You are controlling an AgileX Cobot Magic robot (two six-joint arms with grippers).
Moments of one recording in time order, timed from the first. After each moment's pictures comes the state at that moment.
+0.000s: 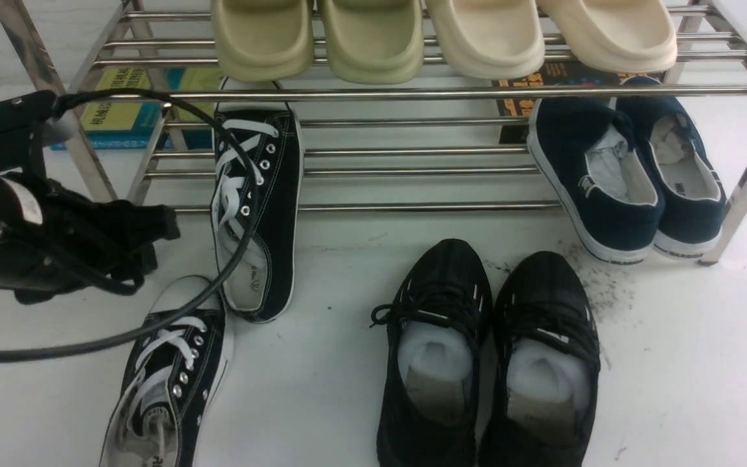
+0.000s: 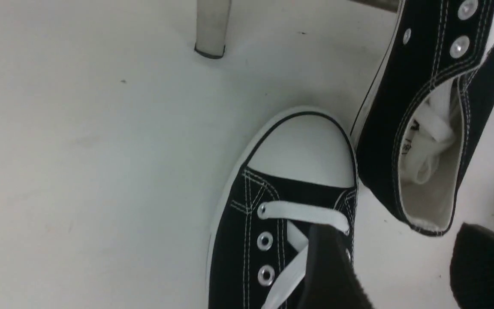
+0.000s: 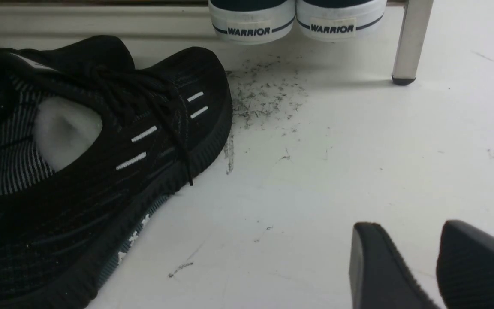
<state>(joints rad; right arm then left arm) 0.11 -0.01 0.01 0.11 0.39 0.00 -0.27 1.24 -0.90 0.14 0.62 -0.52</state>
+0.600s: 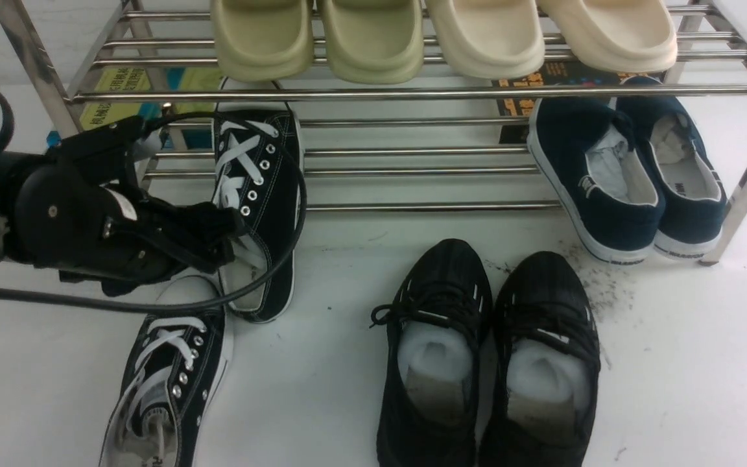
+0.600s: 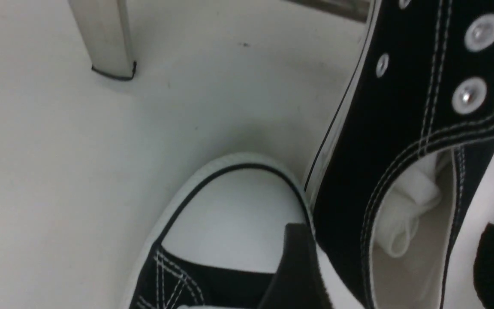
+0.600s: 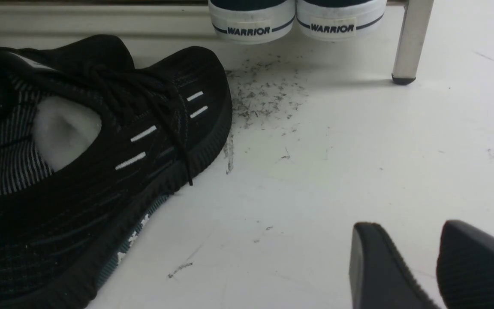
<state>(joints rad) 0.11 -0.01 0.01 0.11 0.39 0.00 -0.27 1.46 -0.90 -0.02 0.35 -0.41</state>
